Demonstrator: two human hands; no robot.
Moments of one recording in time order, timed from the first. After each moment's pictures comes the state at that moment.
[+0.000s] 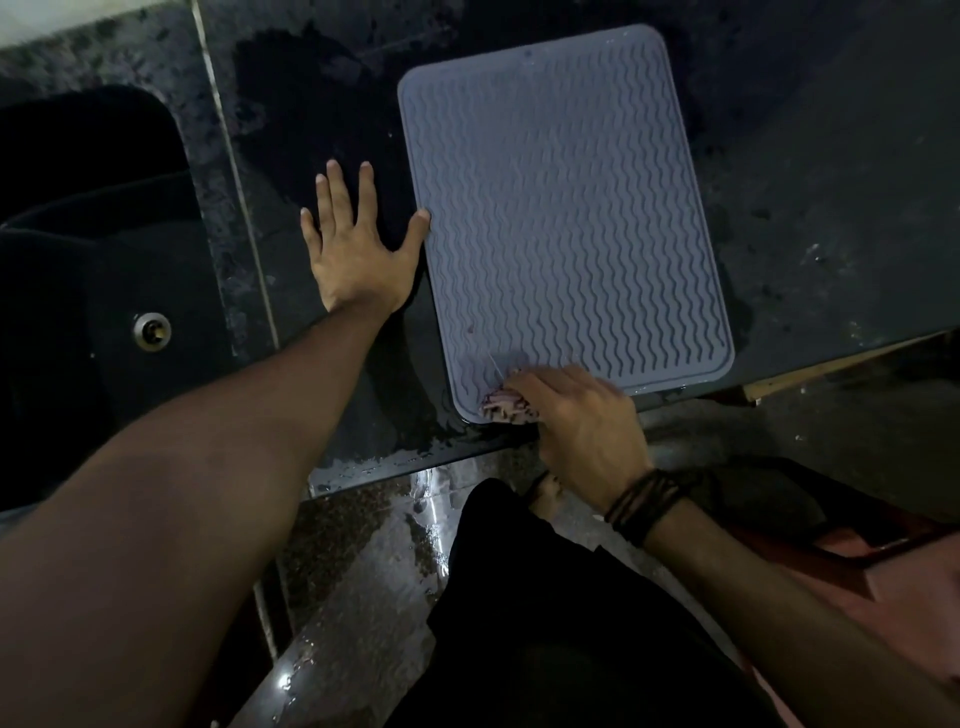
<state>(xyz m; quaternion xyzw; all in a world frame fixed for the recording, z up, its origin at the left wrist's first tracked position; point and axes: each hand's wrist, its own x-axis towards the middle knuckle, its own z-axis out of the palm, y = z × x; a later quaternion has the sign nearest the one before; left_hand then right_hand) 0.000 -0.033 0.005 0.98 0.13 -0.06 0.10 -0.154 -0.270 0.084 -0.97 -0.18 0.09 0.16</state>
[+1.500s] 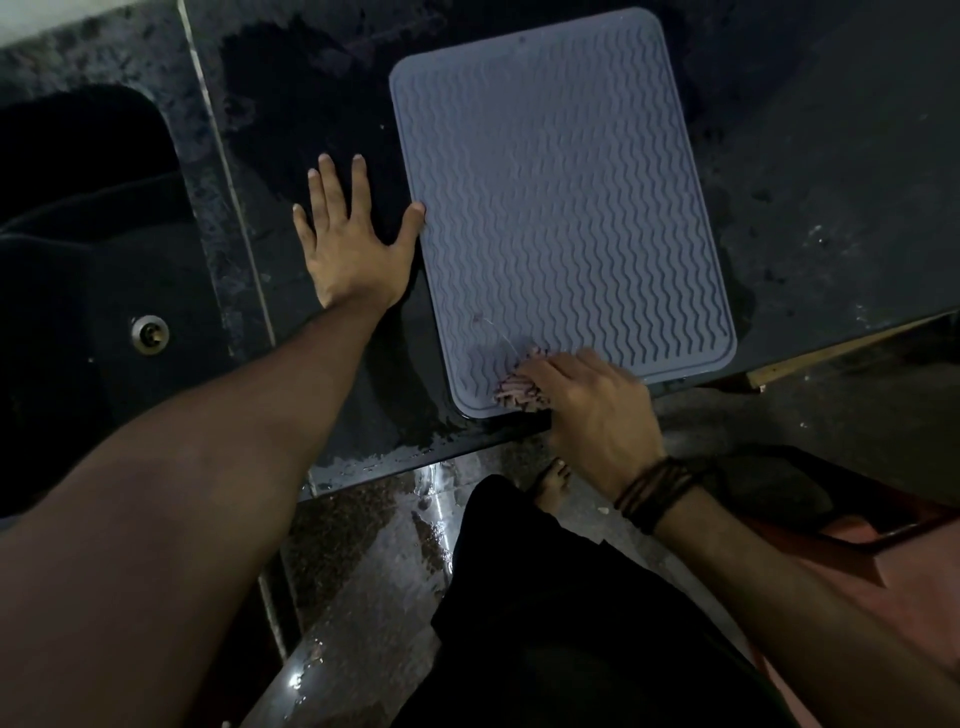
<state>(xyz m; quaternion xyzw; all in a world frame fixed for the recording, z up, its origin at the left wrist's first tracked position) 0.000 -0.031 0.001 0.98 0.13 -0.05 0.11 -0.154 -0.277 0.077 -0.97 -0.17 0.07 0.13</state>
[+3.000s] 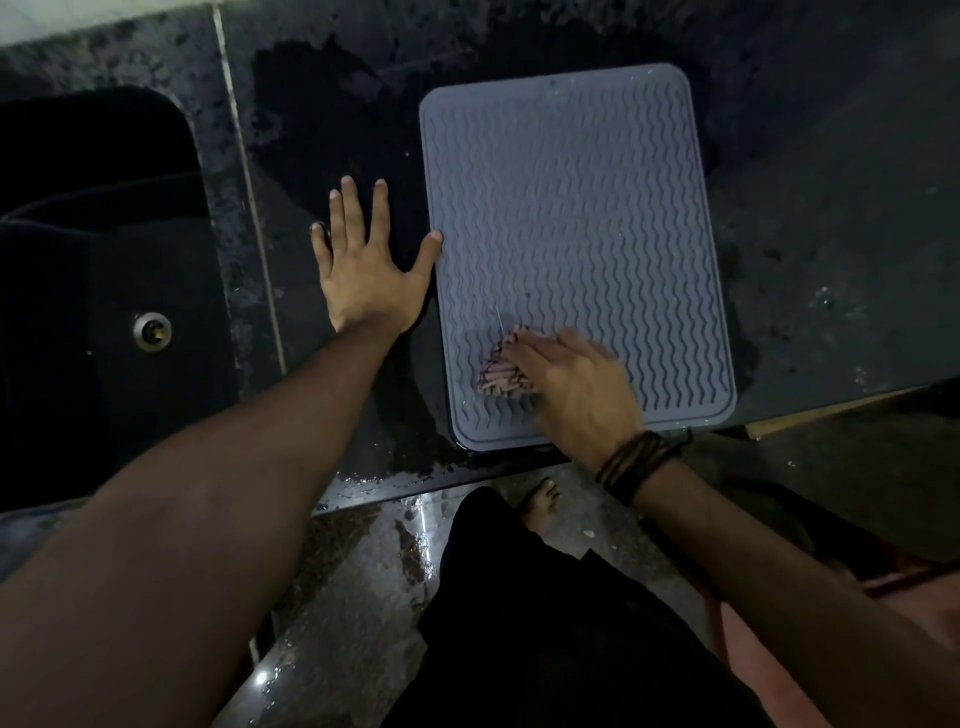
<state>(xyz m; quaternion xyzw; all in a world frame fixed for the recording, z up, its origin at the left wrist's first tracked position) 0.001 -0.032 0.000 0.98 0.14 -0.05 0.10 -0.095 -0.263 0.076 -0.96 -0.24 0.06 0.13</state>
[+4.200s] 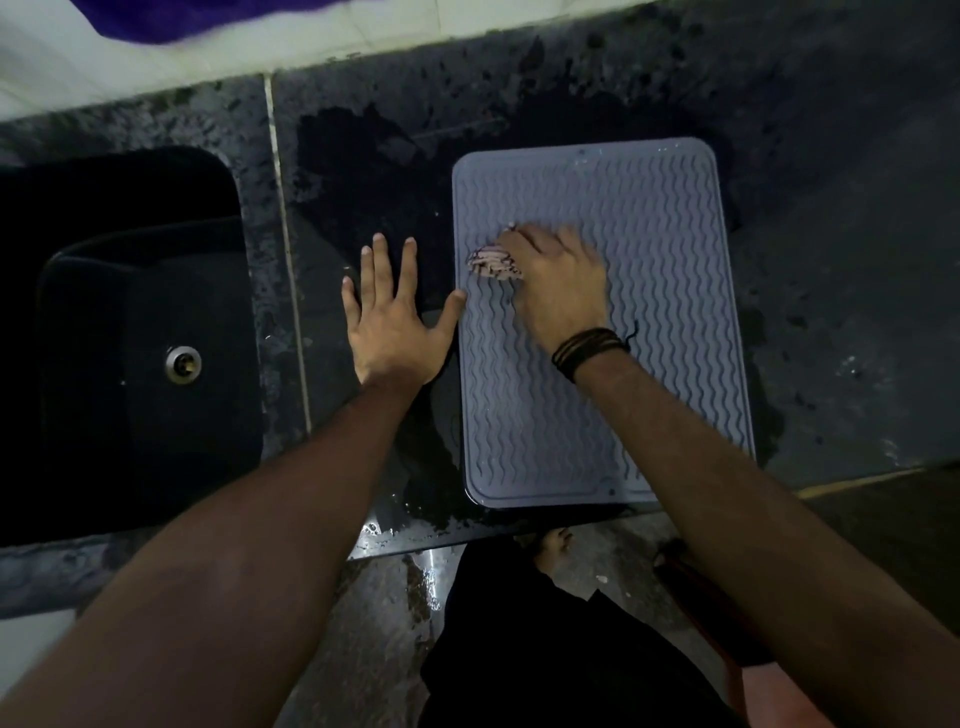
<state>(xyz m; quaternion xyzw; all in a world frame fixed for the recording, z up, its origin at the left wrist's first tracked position) 0.001 -0.030 -0.002 0.98 0.13 -0.03 0.12 0.055 -0.215 0.044 -0.98 -0.16 -0.01 0.13</state>
